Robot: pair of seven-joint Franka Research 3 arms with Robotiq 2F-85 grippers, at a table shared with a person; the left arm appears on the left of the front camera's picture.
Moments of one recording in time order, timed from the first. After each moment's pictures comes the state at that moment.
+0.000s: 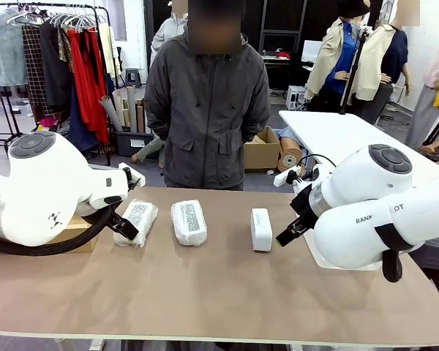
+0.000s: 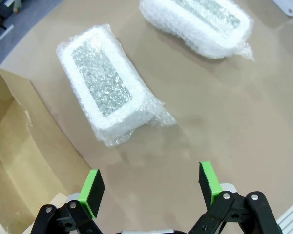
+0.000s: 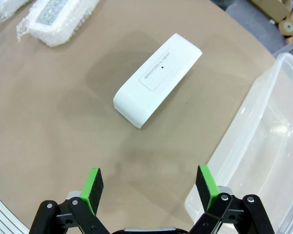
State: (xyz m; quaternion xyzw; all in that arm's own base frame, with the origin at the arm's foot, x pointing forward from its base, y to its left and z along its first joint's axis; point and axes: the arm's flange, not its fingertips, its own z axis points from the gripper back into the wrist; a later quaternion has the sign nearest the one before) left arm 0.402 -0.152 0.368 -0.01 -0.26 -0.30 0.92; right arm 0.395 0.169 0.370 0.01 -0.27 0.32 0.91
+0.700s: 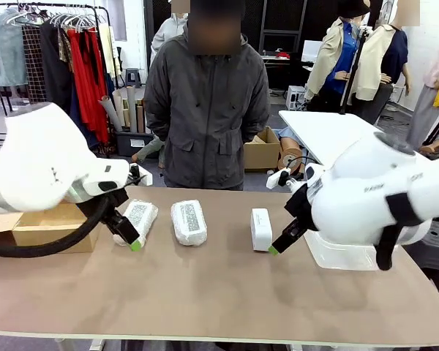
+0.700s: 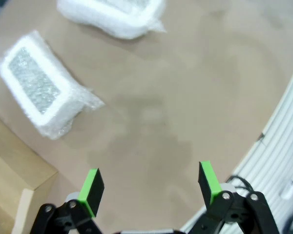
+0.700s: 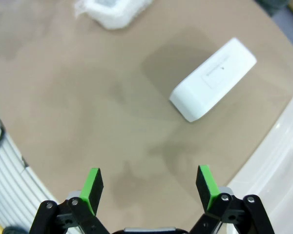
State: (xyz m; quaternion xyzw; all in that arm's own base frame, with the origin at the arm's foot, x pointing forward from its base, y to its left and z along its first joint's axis) left arm 0.385 -0.163 0.406 -0.11 -0.16 -0.39 0.90; right arm 0.378 0.183 0.389 0.09 -0.22 0.39 0.89
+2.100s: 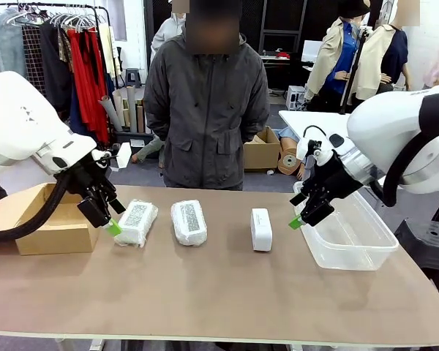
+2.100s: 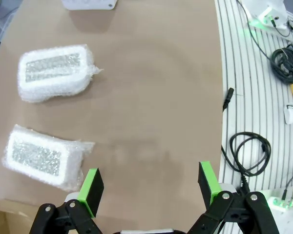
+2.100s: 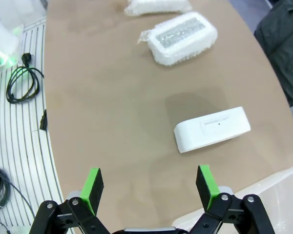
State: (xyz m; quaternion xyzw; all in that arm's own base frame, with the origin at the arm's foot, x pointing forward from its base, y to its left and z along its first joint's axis) left arm 0.410 -0.122 0.444 -0.20 -0.19 -0.63 0.73; right arm 0.415 0.129 0.444 0.17 -0.25 0.57 0.76
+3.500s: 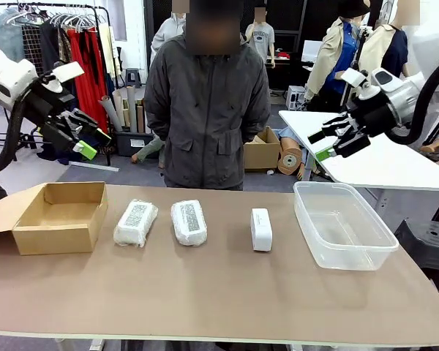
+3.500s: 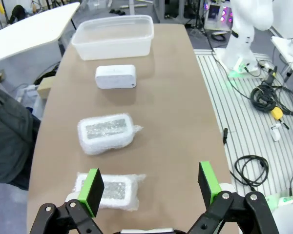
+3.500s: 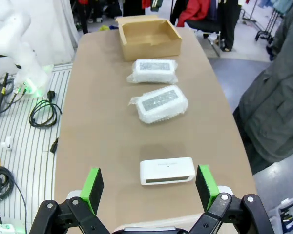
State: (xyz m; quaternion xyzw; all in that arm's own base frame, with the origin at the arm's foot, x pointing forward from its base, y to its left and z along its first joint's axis) left arm 0.496 -0.027 0.546 -0.32 -0.31 -0.64 0.62; right arm 0.500 0.041 0.549 0.29 -0.35 0.59 0.67
